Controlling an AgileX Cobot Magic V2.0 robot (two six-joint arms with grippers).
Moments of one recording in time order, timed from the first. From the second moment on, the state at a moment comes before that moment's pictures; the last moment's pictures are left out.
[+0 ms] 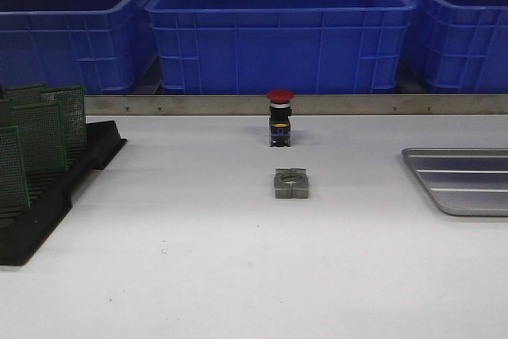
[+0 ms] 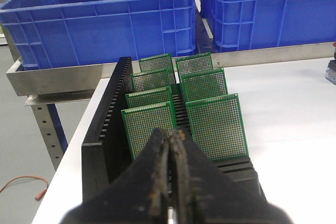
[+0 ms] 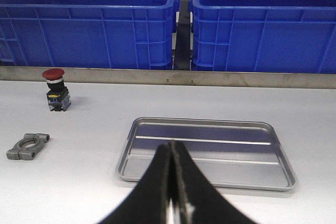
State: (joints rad) left arm -0.07 0.00 0.00 0.09 0.18 -0.04; right arm 0.03 -0.01 0.03 -0.02 0.09 0.04
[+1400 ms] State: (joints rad) left arm -0.07 0.07 -0.21 0.09 0.33 -0.04; right arm 0.03 -0.01 0.03 -0.02 0.09 0.04
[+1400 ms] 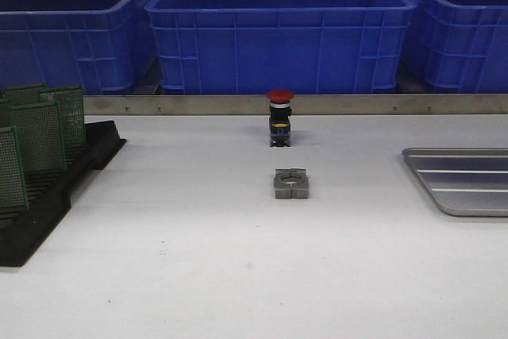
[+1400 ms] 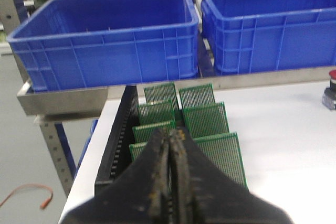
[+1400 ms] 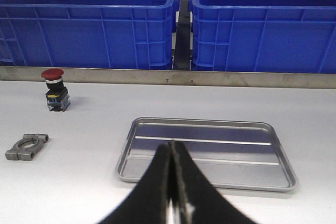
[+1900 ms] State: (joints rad) left arm -0.07 0.61 -0.54 0.09 0.54 -0.04; right arm 0.03 -0.01 0.03 -0.02 0.09 0.04
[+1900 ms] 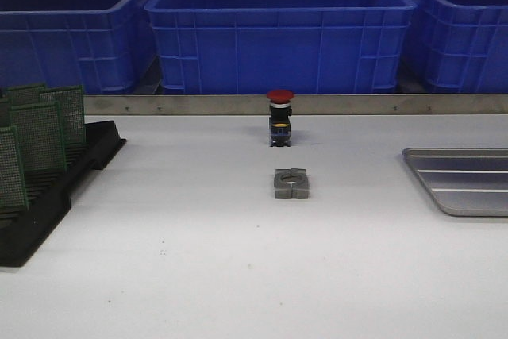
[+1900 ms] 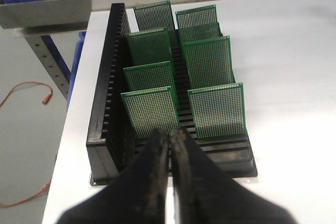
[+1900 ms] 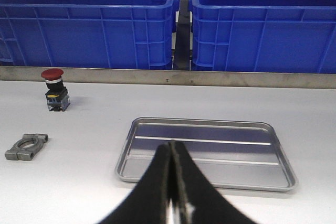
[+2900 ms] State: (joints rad) left arm -0.07 1.49 -1.09 -0.27 0.92 1.41; right arm 0.03 -0.01 0.03 -0.02 0.09 0.04
